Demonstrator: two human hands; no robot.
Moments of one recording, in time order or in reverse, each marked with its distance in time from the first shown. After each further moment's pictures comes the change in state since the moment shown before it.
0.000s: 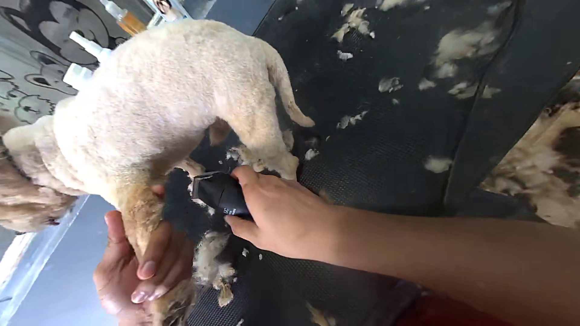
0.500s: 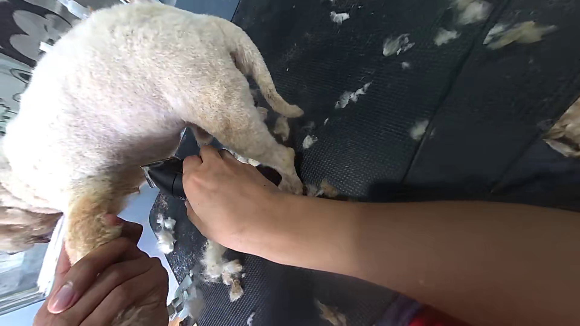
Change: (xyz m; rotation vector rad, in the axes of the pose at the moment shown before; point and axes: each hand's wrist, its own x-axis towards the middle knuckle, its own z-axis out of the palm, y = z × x) left_hand -0.002 0.004 0.043 -0.348 0.192 0.212; right_hand 0.038 -0.026 0.002 0.011 0.158 -0.114
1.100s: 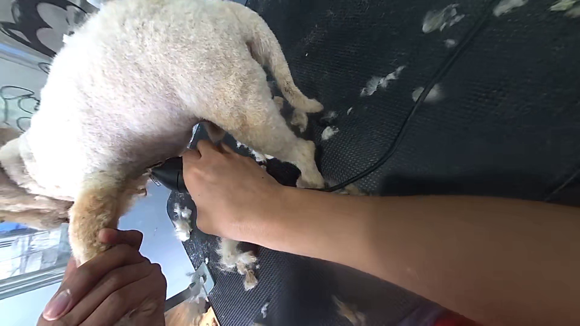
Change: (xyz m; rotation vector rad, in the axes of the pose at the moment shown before) left_hand -0.013 0.011 0.016 0.053 0.093 0.082; right_hand 0.019 -0.007 0.011 0.055 -0.031 -0.076
